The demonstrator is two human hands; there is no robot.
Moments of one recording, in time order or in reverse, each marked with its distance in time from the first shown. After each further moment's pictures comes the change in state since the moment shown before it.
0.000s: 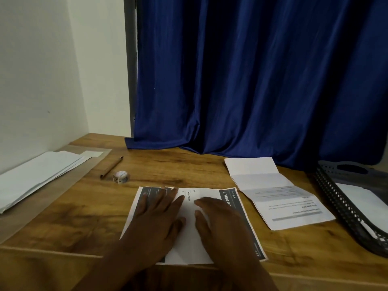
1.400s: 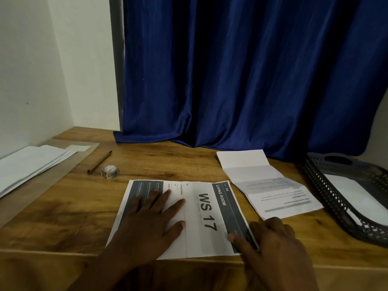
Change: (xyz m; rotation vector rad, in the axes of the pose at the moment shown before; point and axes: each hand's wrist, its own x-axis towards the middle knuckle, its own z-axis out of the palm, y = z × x) left_hand 0.004 0.002 0.018 0.010 -0.115 0.006; right_hand -0.058 0.057 -0.042 -0.350 -0.175 0.419
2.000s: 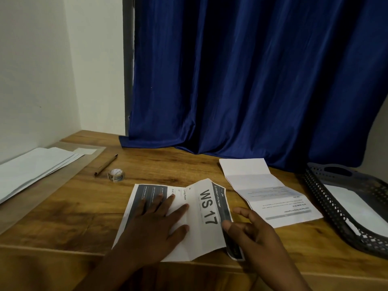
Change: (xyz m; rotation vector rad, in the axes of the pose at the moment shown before) left_hand 0.001 -0.002 0.001 0.000 -0.003 -0.004; right_hand 0.002 -0.028 -0.017 1.174 -0.231 0.001
